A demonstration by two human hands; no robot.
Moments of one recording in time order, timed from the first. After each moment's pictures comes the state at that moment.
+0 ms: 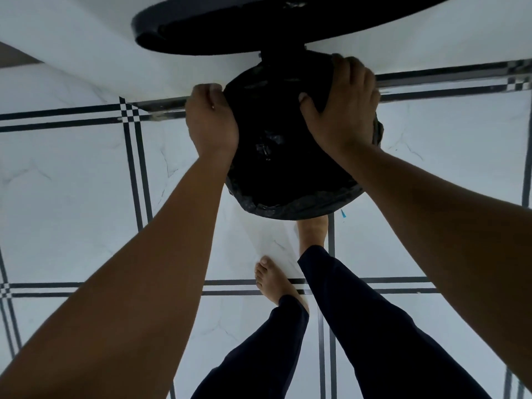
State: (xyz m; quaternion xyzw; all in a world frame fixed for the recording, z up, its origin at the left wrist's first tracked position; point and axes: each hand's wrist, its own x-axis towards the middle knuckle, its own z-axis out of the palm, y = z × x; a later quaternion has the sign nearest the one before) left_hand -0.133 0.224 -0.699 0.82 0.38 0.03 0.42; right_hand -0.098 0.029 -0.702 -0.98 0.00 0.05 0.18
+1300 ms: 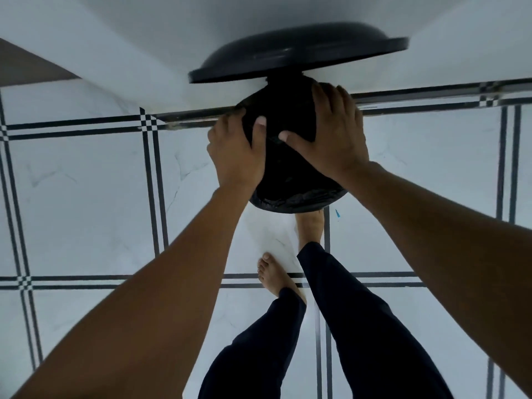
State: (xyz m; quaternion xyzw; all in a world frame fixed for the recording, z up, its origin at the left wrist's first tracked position) left_hand -0.177 0.194 -0.632 0.93 0.26 -0.03 0.27; right_hand -0.125 0.026 -0.625 -0.97 -0.10 0.12 0.17
